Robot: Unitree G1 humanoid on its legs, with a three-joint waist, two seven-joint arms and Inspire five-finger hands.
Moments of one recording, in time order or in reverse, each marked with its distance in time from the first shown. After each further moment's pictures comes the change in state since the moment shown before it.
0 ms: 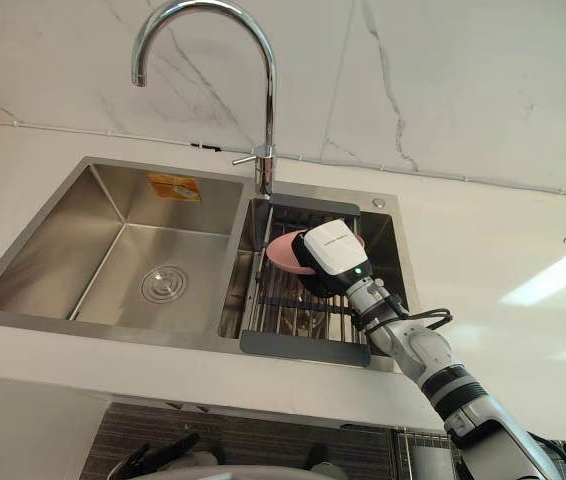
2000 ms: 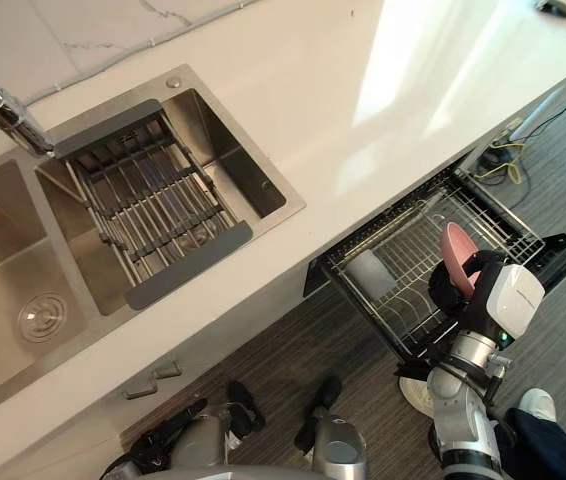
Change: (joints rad) left arm -0.061 -0.039 0.016 -0.108 -0.244 0.140 -0.019; right arm 0.329 0.245 -0.707 0.040 0.234 0.181 -0.255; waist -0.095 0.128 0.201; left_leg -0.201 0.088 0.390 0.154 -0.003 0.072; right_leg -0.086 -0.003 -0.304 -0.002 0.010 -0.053
